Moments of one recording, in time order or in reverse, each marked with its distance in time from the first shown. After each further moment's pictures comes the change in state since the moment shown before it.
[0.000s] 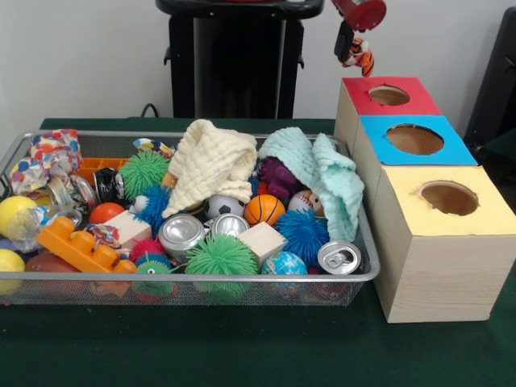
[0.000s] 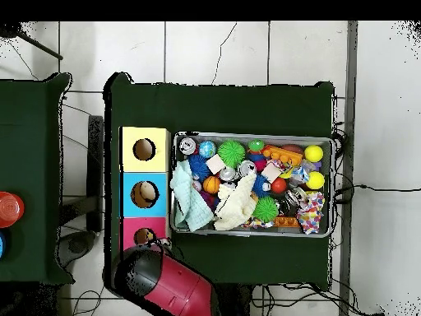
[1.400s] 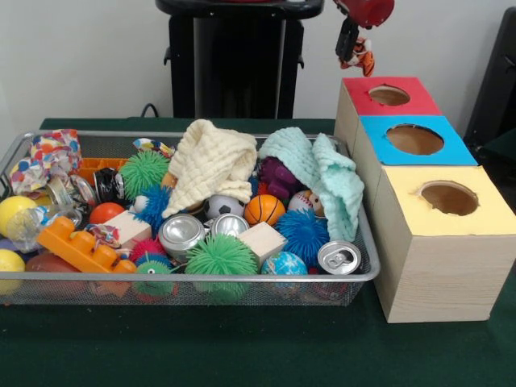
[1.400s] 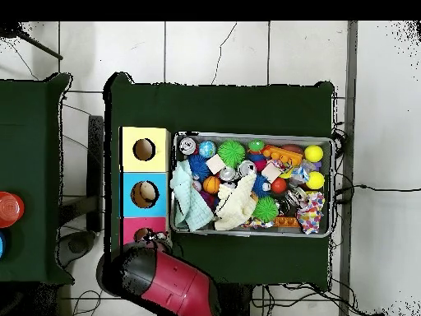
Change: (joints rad) arm -0.011 -0.042 0.007 -0.049 -0.085 0.002 -0.049
